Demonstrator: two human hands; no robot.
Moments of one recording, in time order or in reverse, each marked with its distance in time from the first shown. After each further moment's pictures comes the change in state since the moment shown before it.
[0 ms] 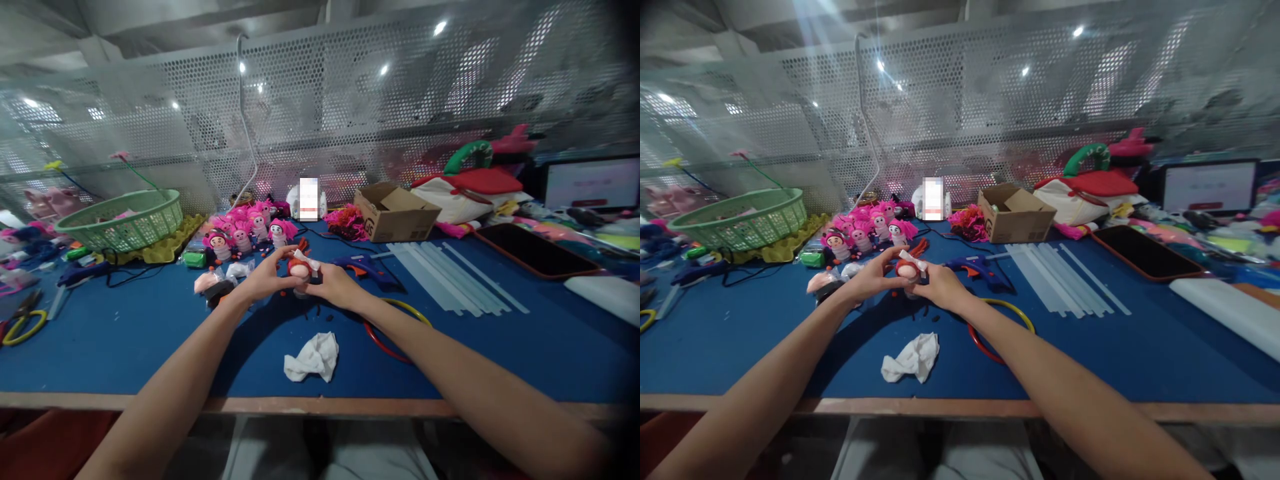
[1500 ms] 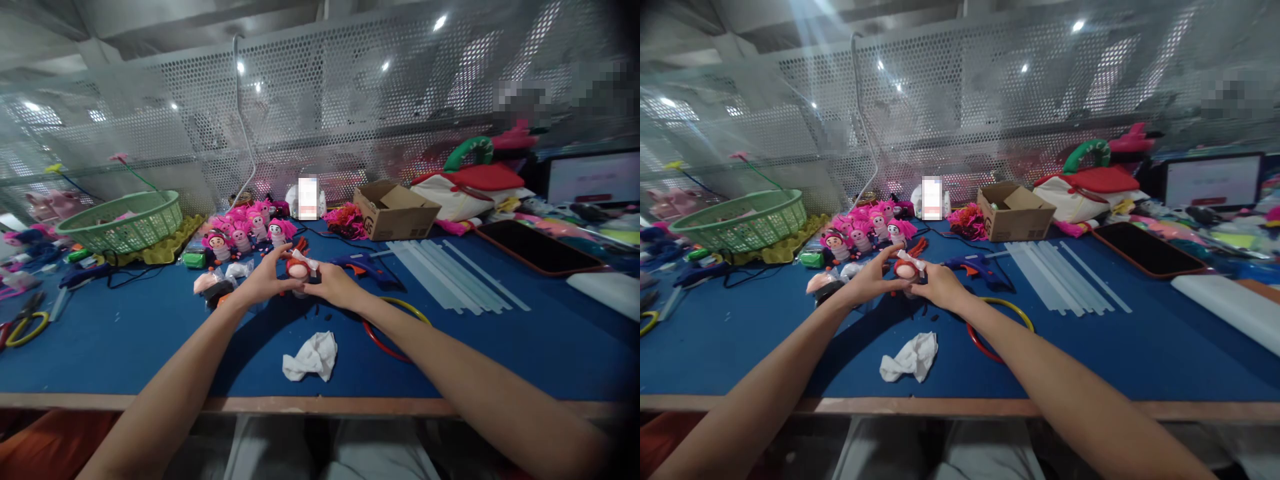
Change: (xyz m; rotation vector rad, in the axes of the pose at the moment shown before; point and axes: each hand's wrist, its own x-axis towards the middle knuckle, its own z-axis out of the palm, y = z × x) left_hand -0.003 0.006 0.002 0.117 0.053 0.034; right_hand 0.000 0.002 0.001 0.024 0.013 -0.006
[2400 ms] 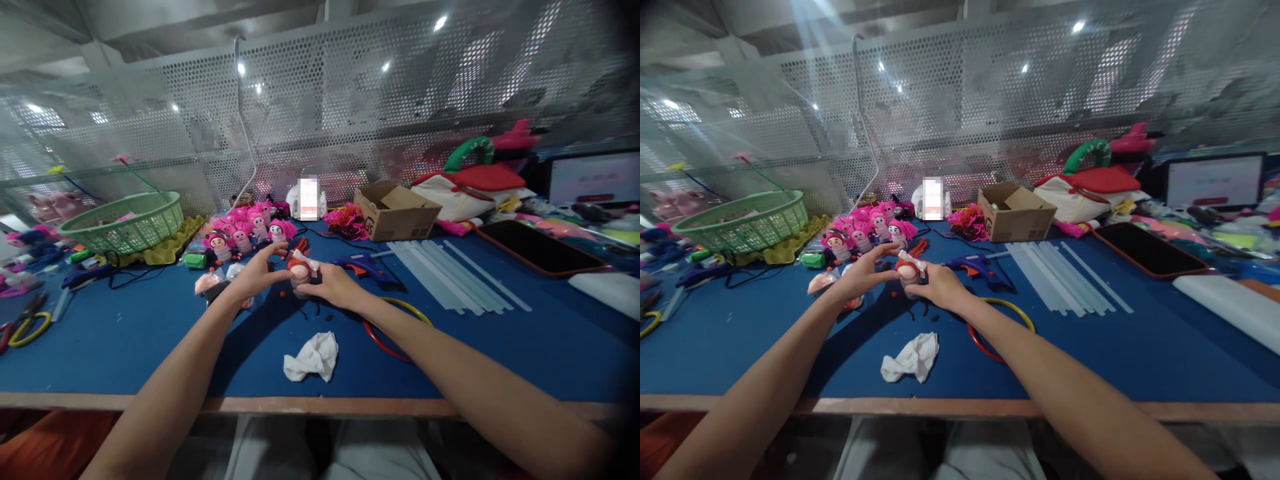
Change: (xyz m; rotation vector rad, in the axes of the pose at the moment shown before) left_hand 0.001 0.004 -0.017 0.018 0.032 -0.074; right_hand -0.001 -0.002 -0.001 -0.035 -0.012 0.005
